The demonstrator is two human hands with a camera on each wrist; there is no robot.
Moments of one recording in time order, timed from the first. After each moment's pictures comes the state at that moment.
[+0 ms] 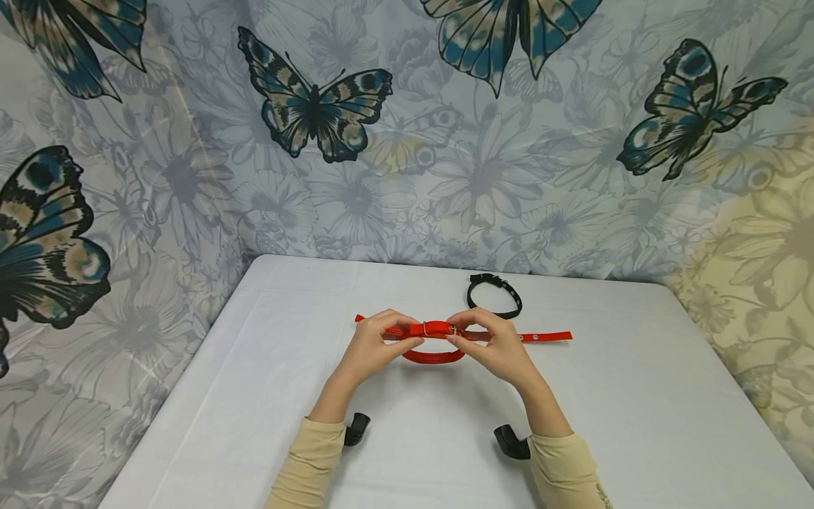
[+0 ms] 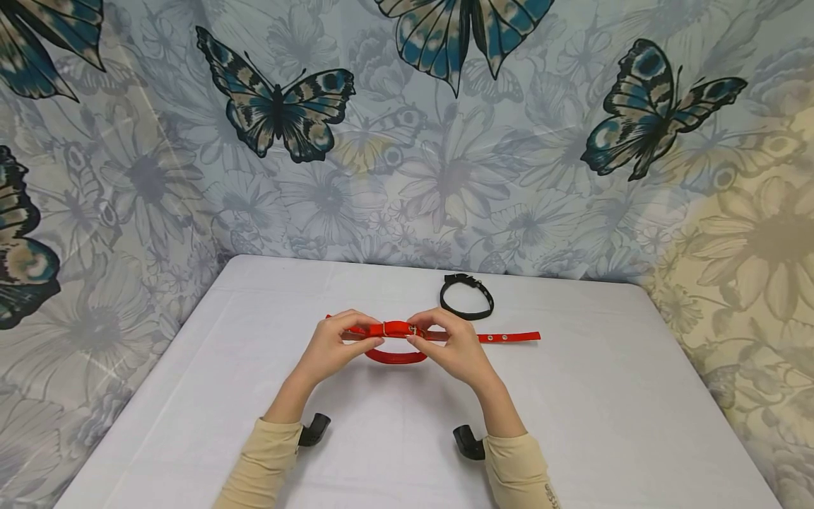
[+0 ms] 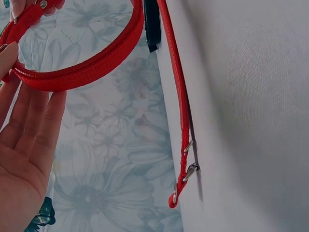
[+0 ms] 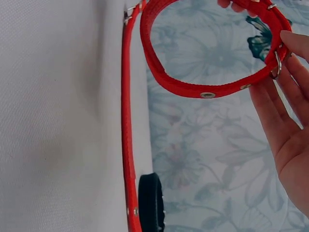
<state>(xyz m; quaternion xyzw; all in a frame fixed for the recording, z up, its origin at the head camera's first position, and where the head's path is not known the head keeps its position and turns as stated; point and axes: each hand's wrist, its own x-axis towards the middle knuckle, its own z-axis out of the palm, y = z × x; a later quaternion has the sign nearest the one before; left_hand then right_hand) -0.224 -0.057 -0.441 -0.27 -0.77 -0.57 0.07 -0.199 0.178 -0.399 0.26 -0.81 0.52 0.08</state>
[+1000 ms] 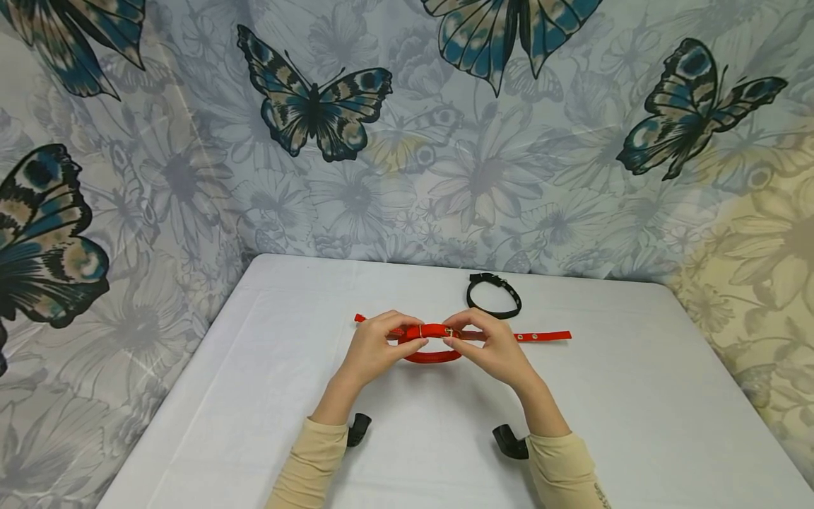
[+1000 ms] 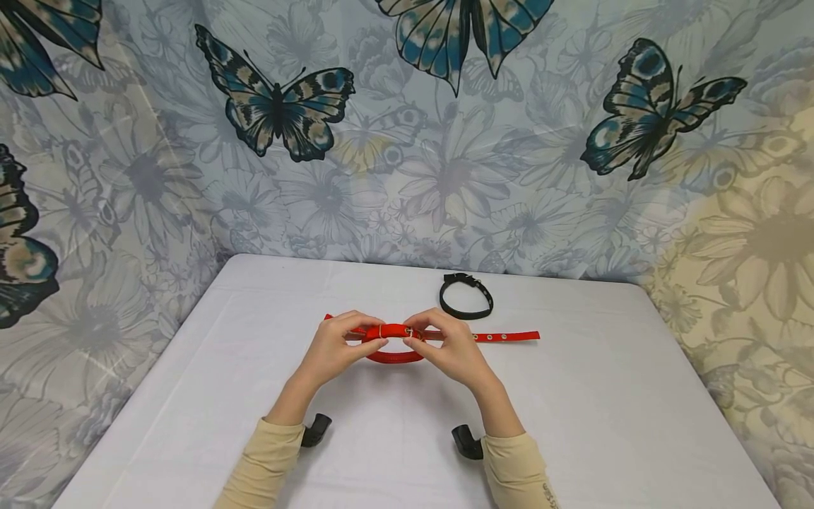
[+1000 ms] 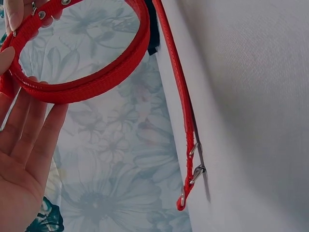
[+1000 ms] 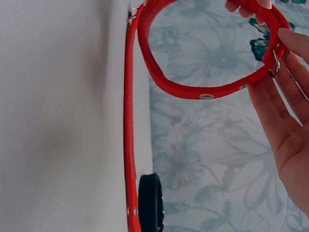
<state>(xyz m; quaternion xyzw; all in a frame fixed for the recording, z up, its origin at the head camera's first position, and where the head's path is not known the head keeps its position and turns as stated) -0.223 -0.053 -0.442 -0.31 -0.80 -0.49 0.16 -0.199 0.177 -0.402 0.30 -0.80 0.51 0.09</state>
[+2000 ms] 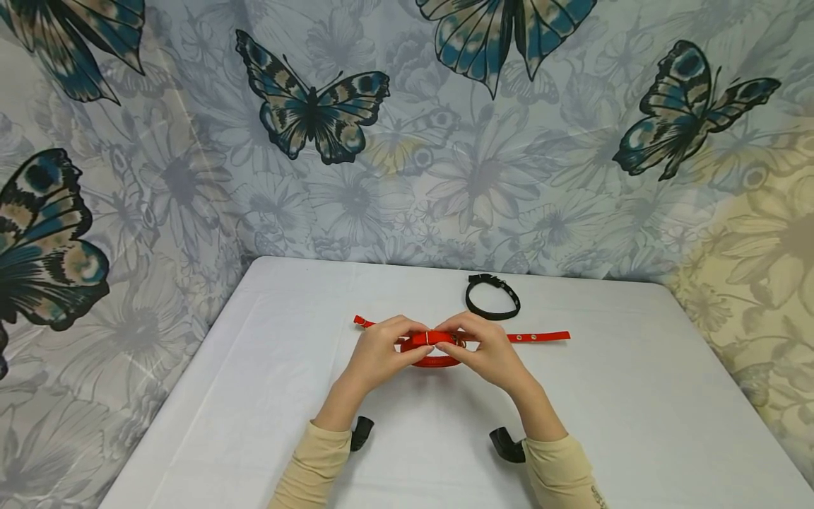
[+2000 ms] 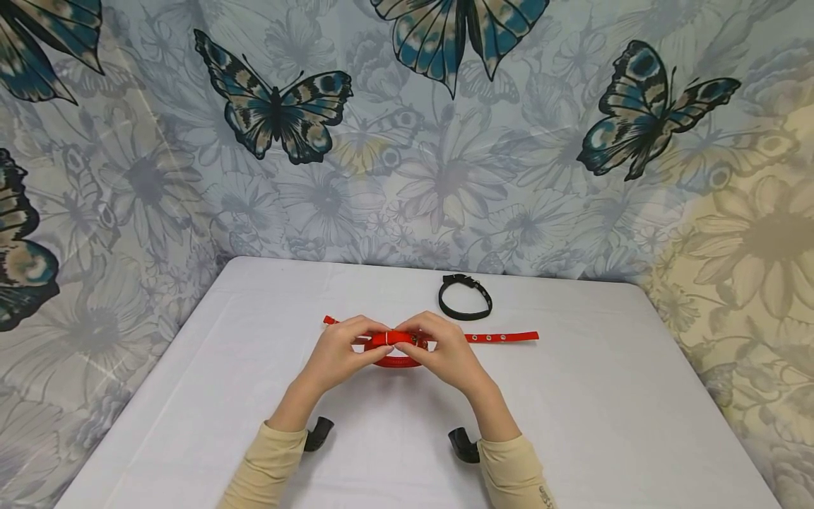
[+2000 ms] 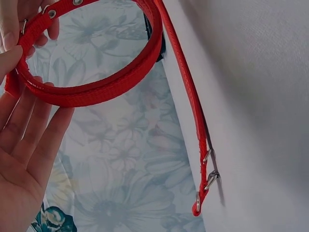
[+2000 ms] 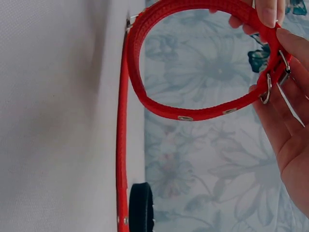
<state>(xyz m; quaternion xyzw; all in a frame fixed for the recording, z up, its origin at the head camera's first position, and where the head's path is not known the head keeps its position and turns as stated) -0.213 -0.044 -0.432 -0.33 -0.82 -0.43 0.17 -0.195 0.169 -0.398 0.36 -0.79 0.48 0.13</state>
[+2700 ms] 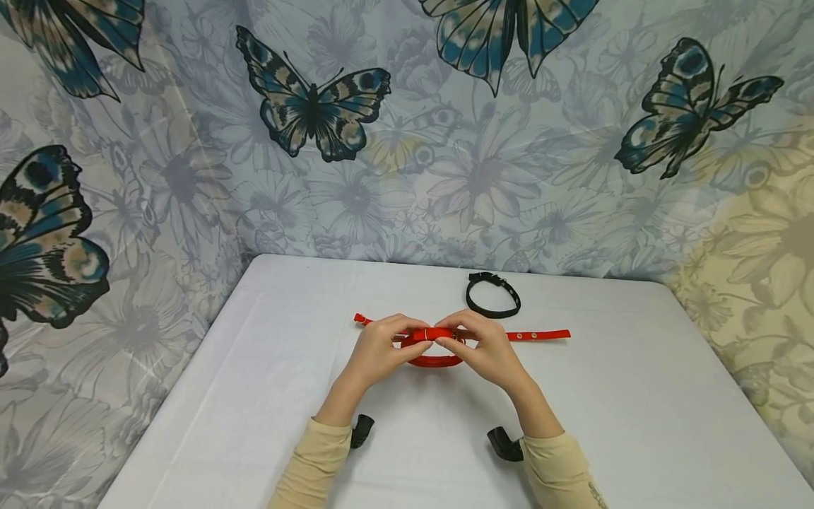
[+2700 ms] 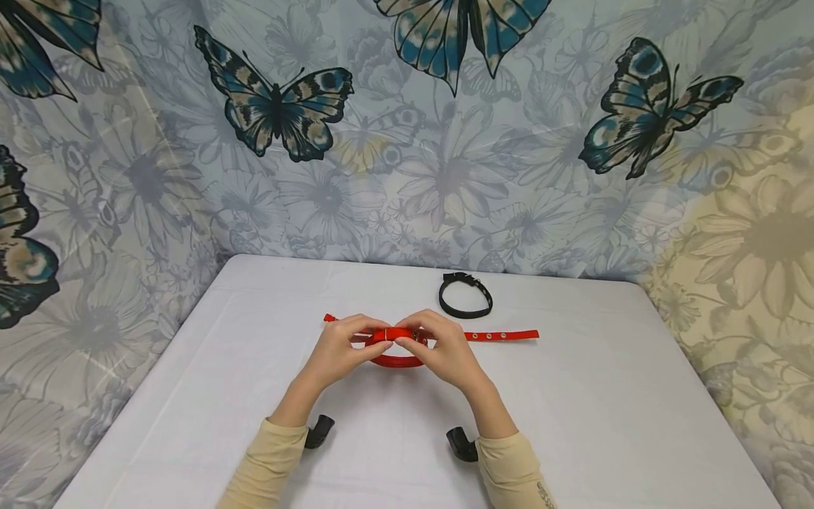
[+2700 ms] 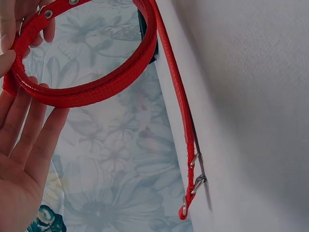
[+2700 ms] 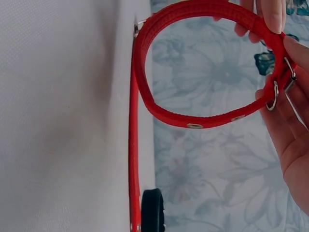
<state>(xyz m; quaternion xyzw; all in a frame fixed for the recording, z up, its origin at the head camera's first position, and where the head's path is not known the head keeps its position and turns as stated) -0.219 -0.046 -0.439 -0.33 -0.81 -0.47 0.15 -0.198 0.166 -0.403 0.34 -0.79 0.49 0.14</state>
